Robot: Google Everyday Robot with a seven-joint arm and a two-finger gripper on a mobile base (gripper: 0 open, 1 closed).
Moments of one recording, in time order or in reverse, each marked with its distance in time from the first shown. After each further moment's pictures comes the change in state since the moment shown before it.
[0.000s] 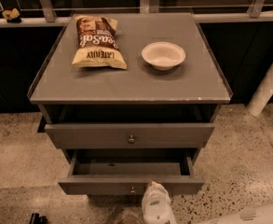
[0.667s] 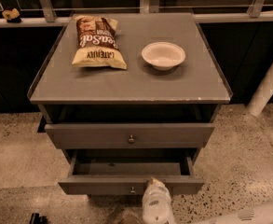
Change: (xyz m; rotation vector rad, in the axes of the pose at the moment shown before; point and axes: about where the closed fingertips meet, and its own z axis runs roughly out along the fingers) arm -0.001 -0.010 0.003 0.047 0.000 0.006
